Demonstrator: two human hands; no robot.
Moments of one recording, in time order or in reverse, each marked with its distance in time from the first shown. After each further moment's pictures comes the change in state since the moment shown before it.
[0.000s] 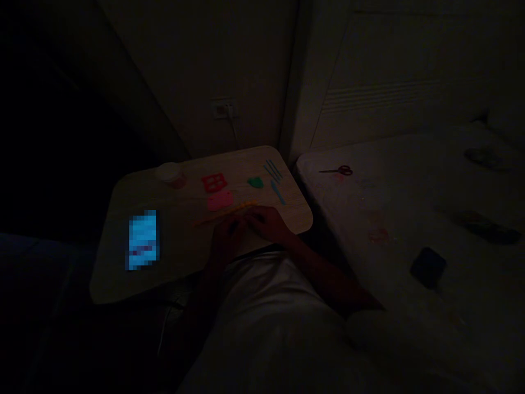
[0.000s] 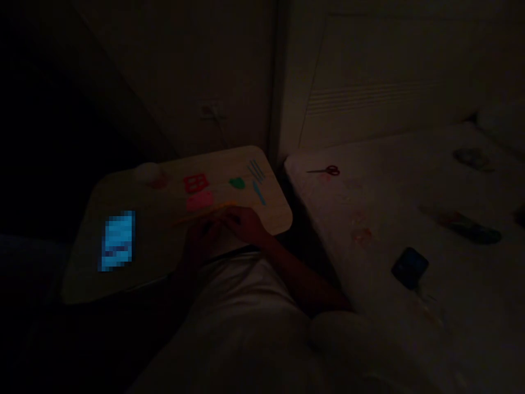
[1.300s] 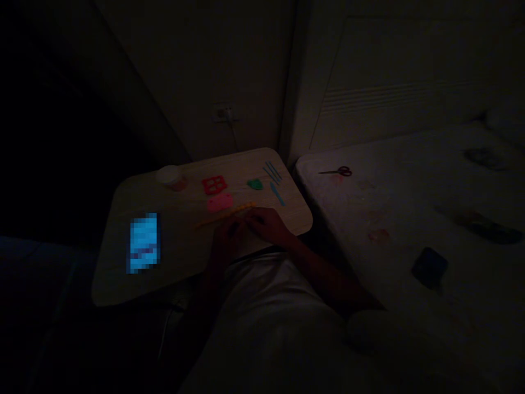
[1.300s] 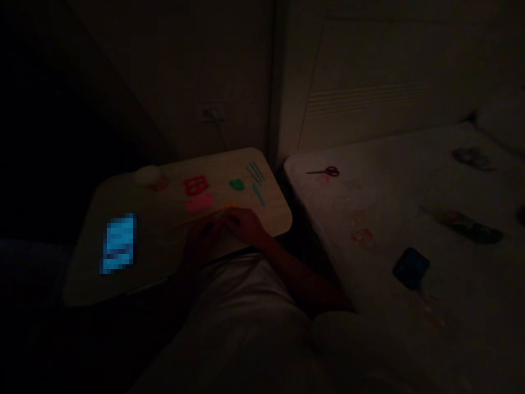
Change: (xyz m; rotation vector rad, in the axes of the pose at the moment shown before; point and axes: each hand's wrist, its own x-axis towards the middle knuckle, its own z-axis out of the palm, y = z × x) left_hand 0.000 -0.004 0.000 0.021 0.000 -0.022; right_hand 0.001 -0.002 0.000 -0.015 -0.009 0.030
